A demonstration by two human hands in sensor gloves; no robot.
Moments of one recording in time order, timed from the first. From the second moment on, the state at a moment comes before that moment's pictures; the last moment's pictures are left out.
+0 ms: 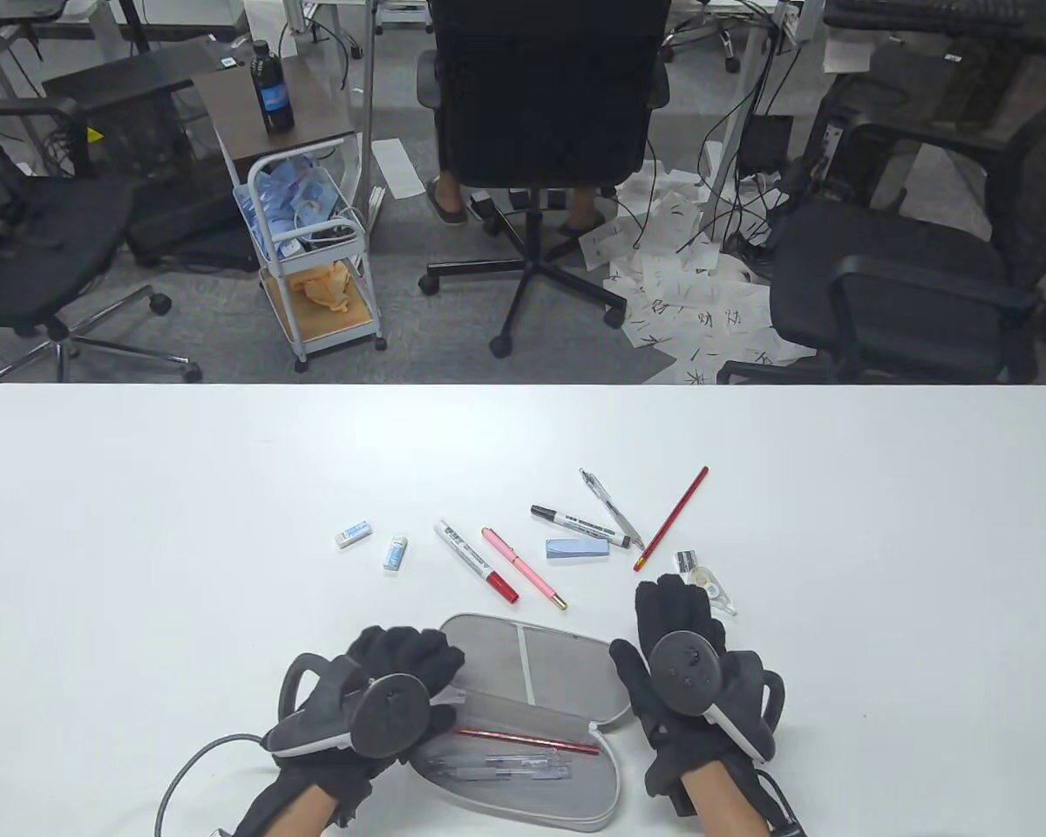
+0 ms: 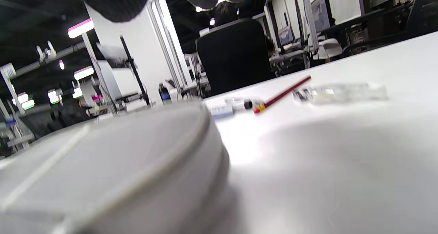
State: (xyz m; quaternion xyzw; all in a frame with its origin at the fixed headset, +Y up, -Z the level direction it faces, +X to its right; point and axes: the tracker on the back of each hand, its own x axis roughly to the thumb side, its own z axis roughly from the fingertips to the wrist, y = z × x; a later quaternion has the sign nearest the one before) left_hand -0.180 -0.684 -0.269 0.00 -0.26 0.04 0.96; right_hand 0.149 -0.720 -0.296 0.03 -0.05 0.98 0.20
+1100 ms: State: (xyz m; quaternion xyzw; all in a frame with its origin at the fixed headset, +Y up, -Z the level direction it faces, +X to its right) left_hand -0.246 -0.714 -0.291 0.03 -0.02 0.05 1.00; right_hand 0.179 -0.747 -0.535 -0.31 0.16 0.94 0.00
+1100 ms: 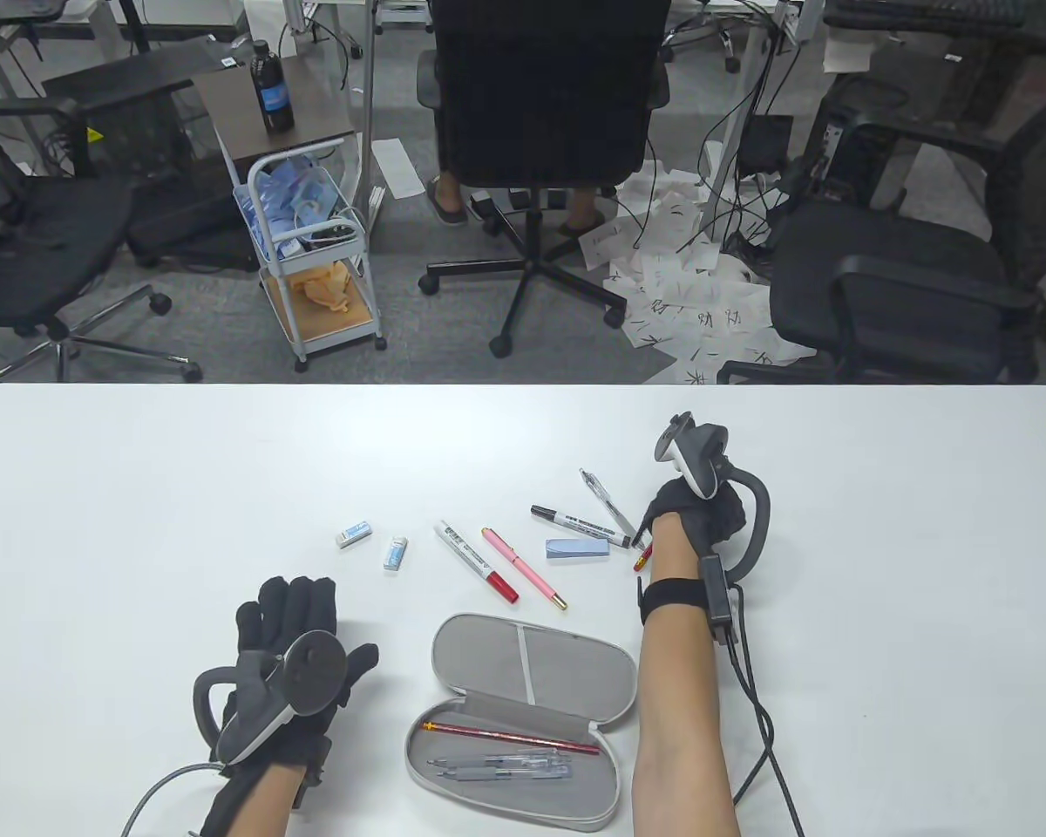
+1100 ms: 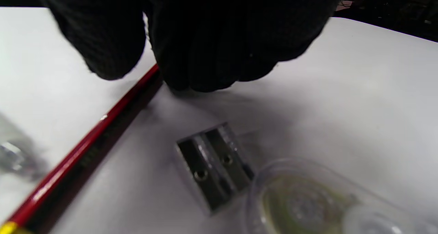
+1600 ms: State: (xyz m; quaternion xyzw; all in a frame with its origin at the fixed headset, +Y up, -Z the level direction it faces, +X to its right) left_hand -0.242 -0.719 -0.290 0.00 -0.03 0.05 1.00; right_hand 0.174 -0.747 -0.536 -0.34 0.17 0.92 0.02
